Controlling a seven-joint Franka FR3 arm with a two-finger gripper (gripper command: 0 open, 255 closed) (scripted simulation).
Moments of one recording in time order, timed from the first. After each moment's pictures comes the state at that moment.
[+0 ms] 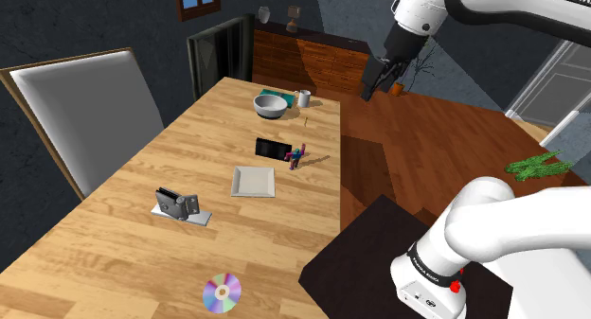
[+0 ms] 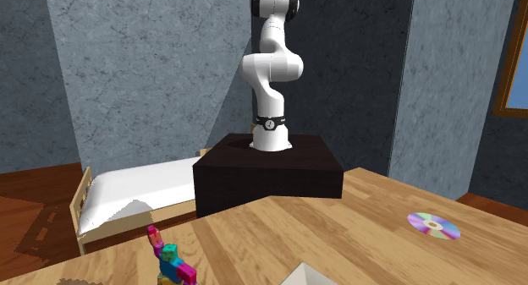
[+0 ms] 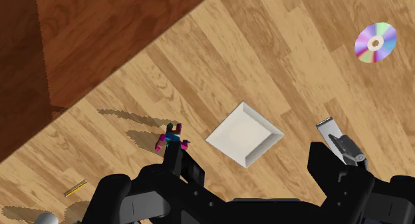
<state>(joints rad) 0.02 -0.78 0.06 -2.26 0.00 1.63 0.06</state>
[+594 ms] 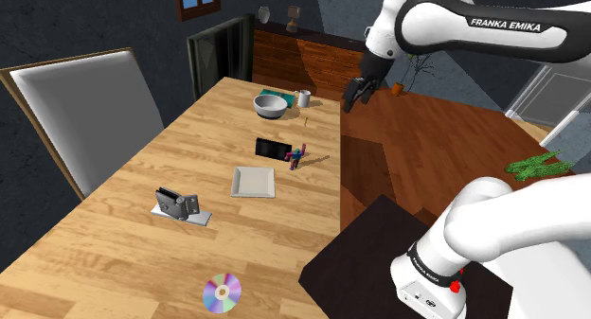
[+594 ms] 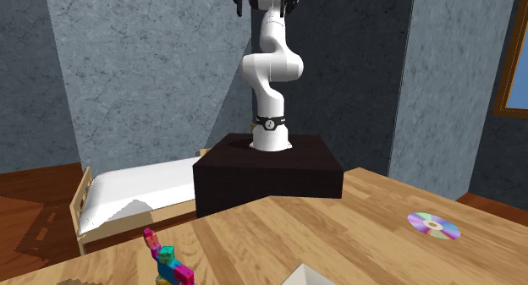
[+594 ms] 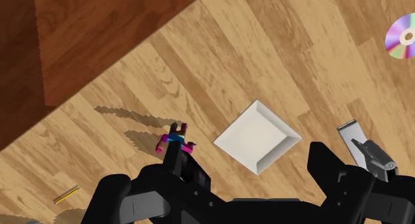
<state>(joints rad) 0.00 -0.64 0.01 -2.34 -0.03 1.84 -0.01</state>
